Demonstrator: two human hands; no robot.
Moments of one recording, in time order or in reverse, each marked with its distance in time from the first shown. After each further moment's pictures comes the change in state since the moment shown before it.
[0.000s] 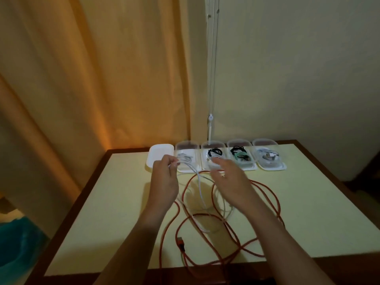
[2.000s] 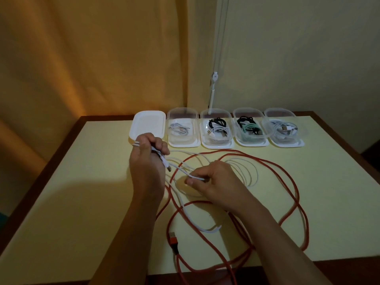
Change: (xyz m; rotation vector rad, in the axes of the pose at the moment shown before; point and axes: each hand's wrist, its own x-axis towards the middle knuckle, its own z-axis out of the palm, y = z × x) left_hand 0.018 -0.064 0.052 -1.037 0.110 -0.179; right_hand 0.046 0.084 0.078 -0.069 -0.182 -0.313
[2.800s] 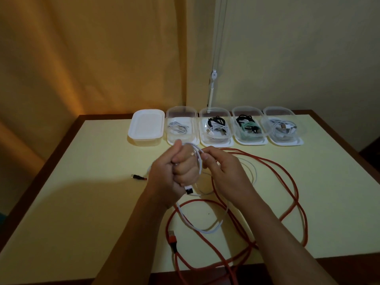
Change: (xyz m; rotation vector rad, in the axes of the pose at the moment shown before) left_hand -0.020 0.010 0.021 -0.497 -0.615 -0.639; right_hand 0.003 0.003 -0.006 0.248 0.225 0.041
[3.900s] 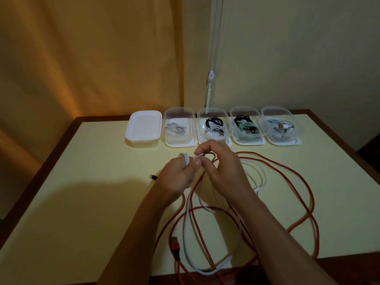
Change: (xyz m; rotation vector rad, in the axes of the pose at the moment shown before) left_hand 0.006 -0.014 -0.011 1.073 0.348 -0.041; right_hand 0.005 0.001 0.000 -0.092 0.073 -0.105
